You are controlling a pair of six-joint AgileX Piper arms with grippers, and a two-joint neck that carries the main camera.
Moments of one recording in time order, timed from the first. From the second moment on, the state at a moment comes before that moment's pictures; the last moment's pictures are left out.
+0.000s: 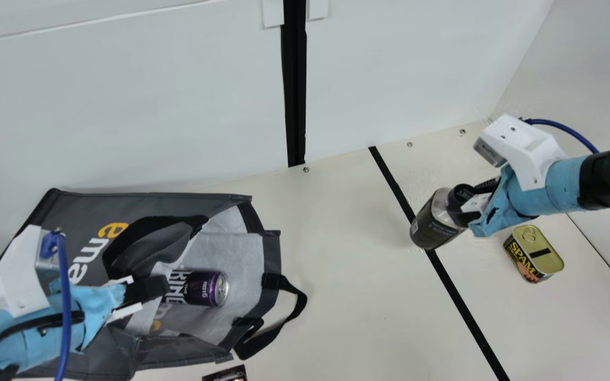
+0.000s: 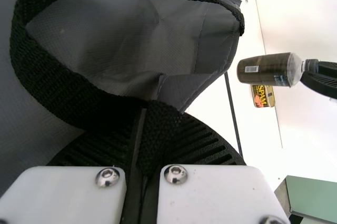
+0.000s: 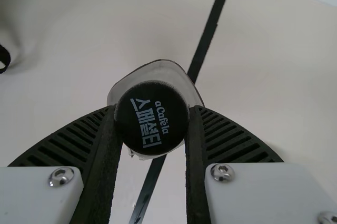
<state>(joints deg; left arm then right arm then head) -15.5 81.2 -70.6 -45.4 53.9 5.9 -32.2 83.2 -80.4 26.5 69.9 -59.4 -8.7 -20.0</state>
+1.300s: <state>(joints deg) -15.5 81.2 -70.6 -45.4 53.9 5.9 -20.6 74.7 -69.1 36.6 69.9 -68.9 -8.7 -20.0</state>
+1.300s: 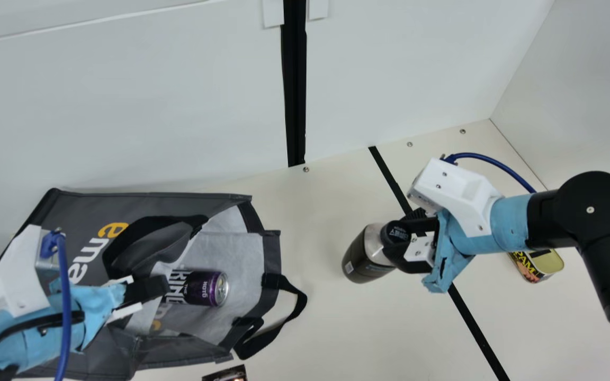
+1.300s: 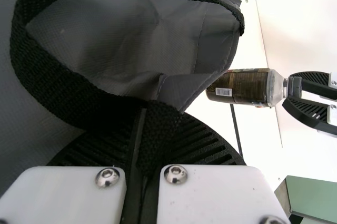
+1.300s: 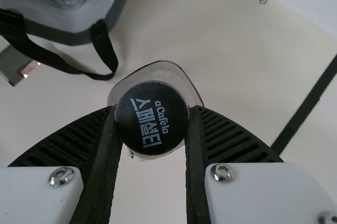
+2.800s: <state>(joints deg) -15.5 81.2 -70.6 -45.4 53.9 5.9 -5.8 71.5 -69.6 59.9 69.8 -62.7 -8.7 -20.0</state>
